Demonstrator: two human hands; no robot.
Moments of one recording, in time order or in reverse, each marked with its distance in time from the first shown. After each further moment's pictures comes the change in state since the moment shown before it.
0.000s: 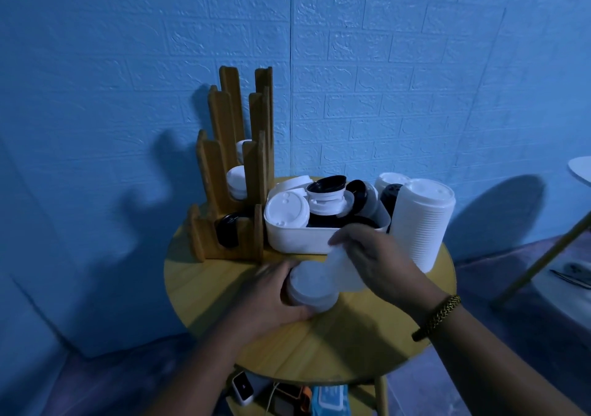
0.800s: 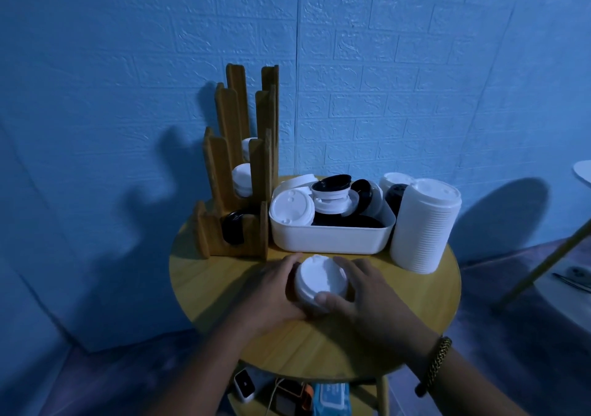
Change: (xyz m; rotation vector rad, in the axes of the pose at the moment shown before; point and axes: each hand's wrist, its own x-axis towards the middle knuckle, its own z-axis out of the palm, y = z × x) left_hand -0.002 0.002 -0.002 -0.063 -0.036 -0.024; right_hand -0.037 0.006 0.043 -0.098 -0.224 0.240
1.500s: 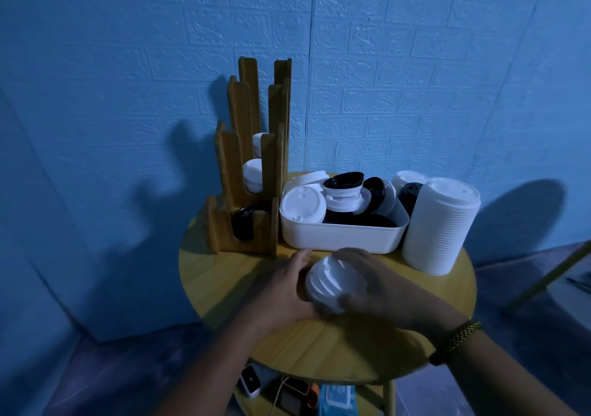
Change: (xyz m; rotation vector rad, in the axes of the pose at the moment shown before) left_hand -0.001 0.002 0.000 -0.063 -0.043 -0.028; right_hand 0.020 0.003 -0.024 0.032 -0.214 -0.124
